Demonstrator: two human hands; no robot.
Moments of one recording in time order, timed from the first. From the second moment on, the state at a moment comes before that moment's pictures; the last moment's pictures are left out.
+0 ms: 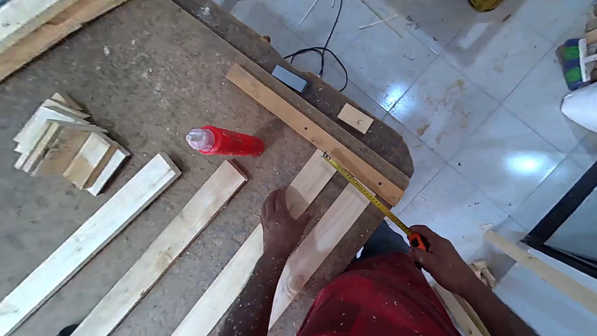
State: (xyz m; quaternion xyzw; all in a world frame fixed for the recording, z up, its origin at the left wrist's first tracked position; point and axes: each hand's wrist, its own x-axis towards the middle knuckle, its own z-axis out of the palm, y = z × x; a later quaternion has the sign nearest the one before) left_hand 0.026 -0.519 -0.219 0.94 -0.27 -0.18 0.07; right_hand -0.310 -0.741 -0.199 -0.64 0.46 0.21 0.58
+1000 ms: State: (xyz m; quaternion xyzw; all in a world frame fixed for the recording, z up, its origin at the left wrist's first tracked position) left_hand 0.043 -0.457 -0.257 0.95 -0.32 -0.07 0.05; right_hand -0.260 -0.763 -0.208 -0.66 0.45 0.25 0.55
